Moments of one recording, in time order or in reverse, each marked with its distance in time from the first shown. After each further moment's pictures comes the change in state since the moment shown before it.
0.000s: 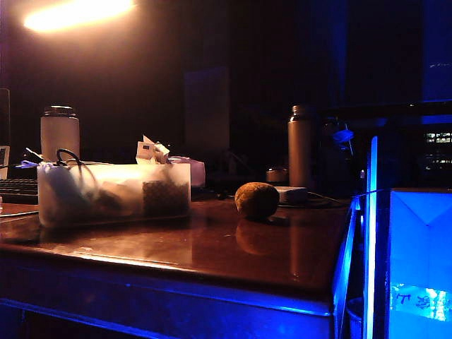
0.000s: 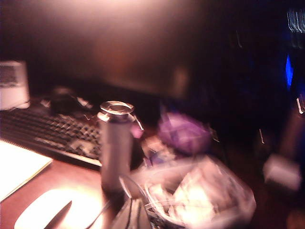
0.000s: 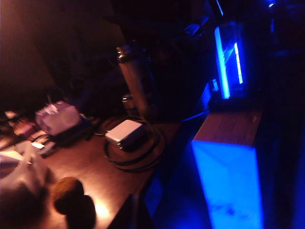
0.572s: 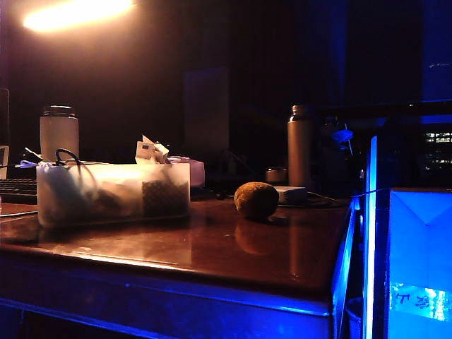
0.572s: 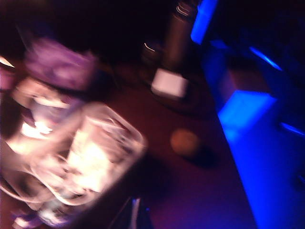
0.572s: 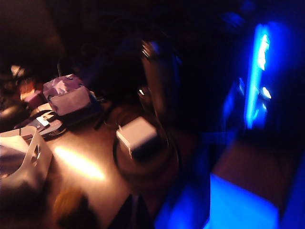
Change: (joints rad) left arm 0.000 0.754 1.022 -0.785 0.477 0.108; right arm 0.018 0.735 0.550 -0.002 -0.127 -0.193
